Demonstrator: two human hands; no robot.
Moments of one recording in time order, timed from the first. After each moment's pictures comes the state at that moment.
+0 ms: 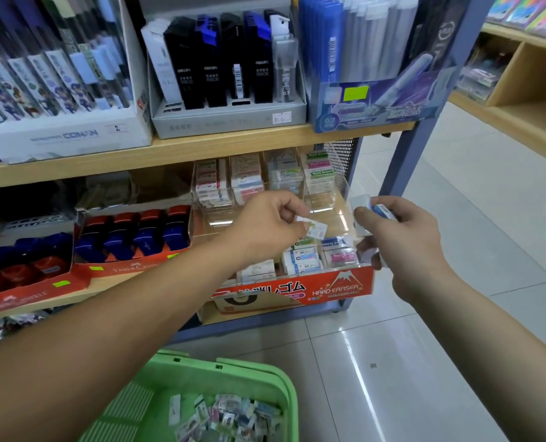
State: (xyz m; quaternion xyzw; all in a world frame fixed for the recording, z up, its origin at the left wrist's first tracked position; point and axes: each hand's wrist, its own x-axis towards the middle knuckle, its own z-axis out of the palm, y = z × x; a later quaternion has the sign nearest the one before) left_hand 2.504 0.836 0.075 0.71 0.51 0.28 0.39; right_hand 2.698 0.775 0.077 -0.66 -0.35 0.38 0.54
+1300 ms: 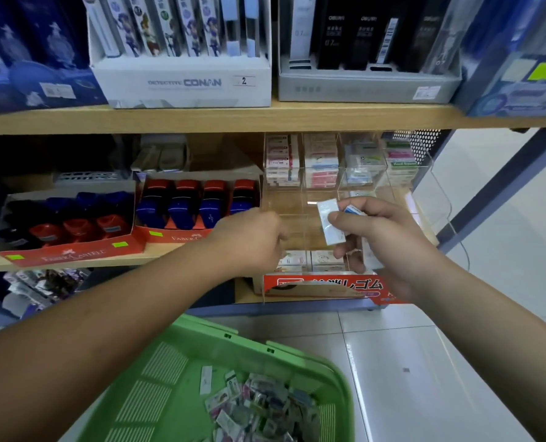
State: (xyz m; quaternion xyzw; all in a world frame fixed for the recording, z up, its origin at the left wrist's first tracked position) left_hand 2.376 0.828 0.057 0.81 0.57 -0.02 0.17; right_hand 2.586 0.805 0.061 -0.58 -0.41 0.56 0.43
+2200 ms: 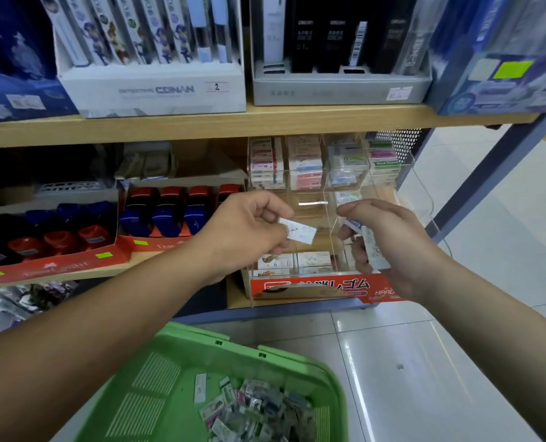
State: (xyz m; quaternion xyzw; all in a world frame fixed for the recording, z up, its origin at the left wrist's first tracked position) left_hand 2.384 0.821 0.064 0.61 0.53 0.32 0.50; right_hand 2.606 0.804 0.066 -0.61 -0.38 0.55 0.43
